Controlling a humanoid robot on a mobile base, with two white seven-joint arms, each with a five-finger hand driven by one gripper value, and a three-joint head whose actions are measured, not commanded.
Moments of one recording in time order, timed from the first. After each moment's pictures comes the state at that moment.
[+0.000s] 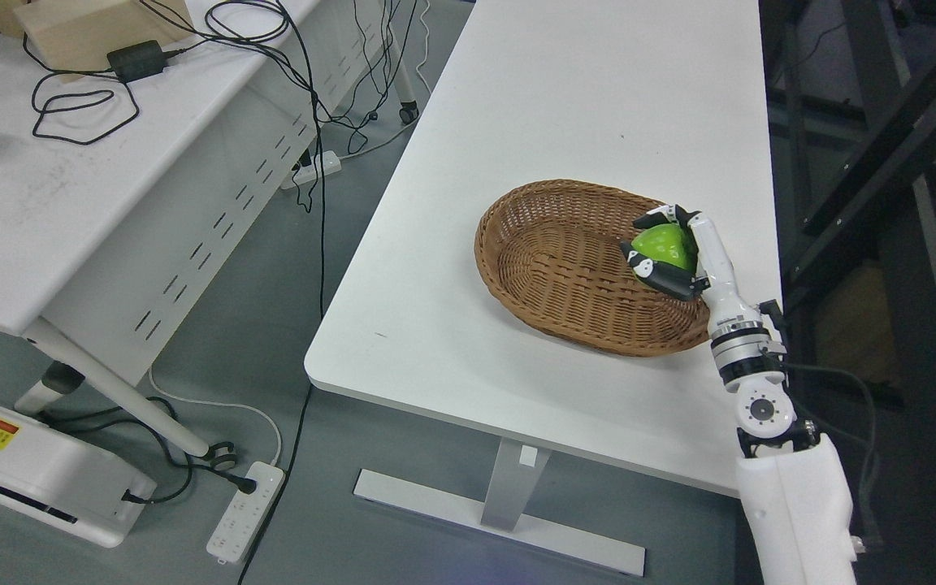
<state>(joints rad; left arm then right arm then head) 0.00 0.00 0.10 -0.04 -0.07 -0.01 -0.18 -0.29 -0.15 0.05 -1.29 0.30 -0.25 0.05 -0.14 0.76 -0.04</state>
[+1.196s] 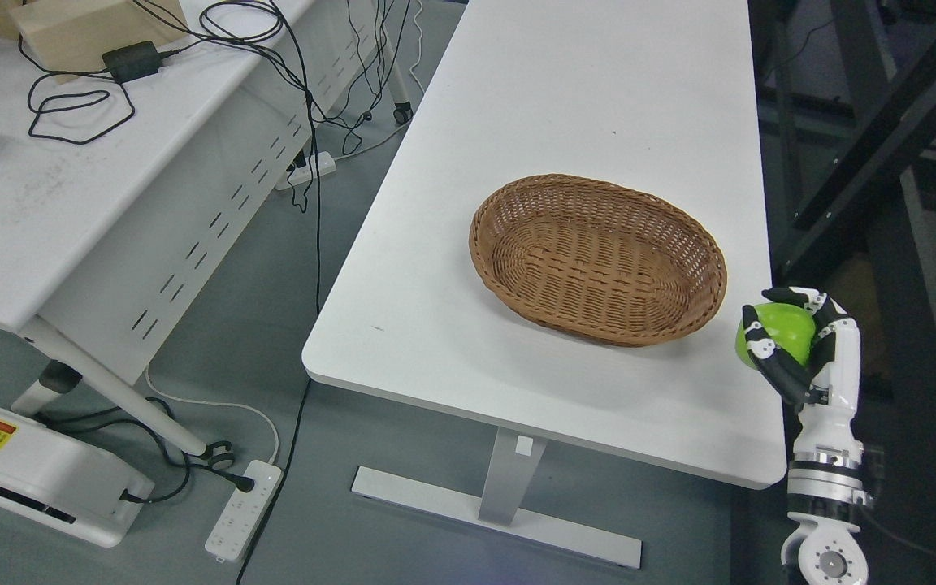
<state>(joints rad) 0.00 0.00 0.10 -0.04 -0.07 -0.01 -0.18 0.13 -0.07 -0.16 -1.66 0.09 -0.30 -0.08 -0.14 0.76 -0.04</state>
